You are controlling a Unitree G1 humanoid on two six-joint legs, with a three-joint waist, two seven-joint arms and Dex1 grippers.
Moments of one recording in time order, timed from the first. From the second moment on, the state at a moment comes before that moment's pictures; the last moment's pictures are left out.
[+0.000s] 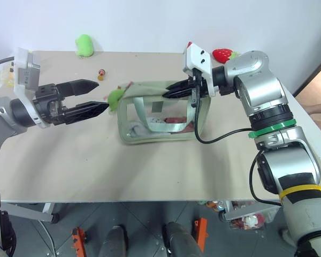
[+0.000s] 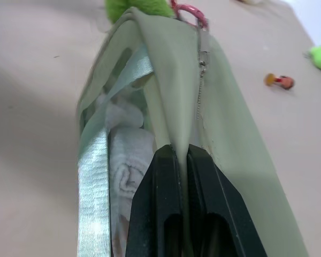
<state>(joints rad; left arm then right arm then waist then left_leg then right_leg) -0.59 0.88 0.33 -0.16 -0.91 0.78 -1.03 -1.31 -0.52 0.26 0.58 0.08 0.27 1.32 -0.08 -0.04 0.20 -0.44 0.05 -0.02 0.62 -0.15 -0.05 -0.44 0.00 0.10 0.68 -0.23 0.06</state>
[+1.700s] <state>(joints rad) -0.51 0.92 0.31 -0.11 -0.84 0.79 -1.06 -0.96 -0.81 0.07 0.31 0.24 0.39 1.35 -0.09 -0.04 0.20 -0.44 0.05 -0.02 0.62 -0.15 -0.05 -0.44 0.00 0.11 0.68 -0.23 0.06</state>
